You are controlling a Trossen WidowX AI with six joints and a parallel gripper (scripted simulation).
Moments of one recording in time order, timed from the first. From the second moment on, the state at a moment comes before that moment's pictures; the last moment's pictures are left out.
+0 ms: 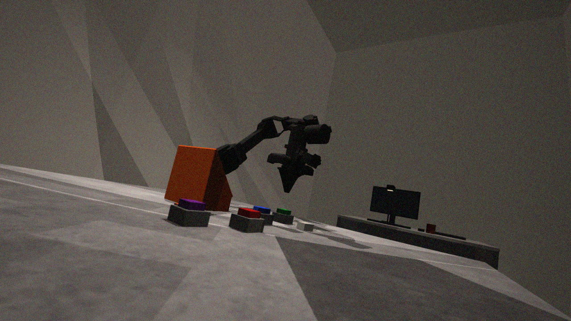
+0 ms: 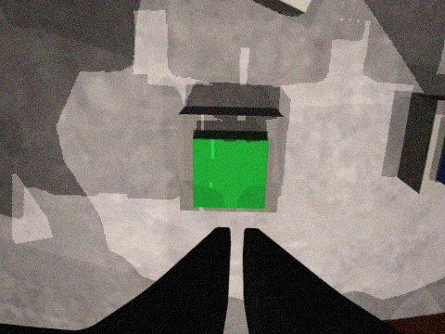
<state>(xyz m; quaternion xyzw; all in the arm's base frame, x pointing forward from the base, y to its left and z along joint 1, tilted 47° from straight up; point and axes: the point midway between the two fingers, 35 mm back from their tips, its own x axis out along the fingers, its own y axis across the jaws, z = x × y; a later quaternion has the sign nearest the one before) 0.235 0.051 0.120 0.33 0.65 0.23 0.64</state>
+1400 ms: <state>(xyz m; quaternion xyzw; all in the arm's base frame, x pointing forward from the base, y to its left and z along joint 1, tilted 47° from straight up) 0.236 0.001 0.001 0.33 0.64 0.23 0.65</state>
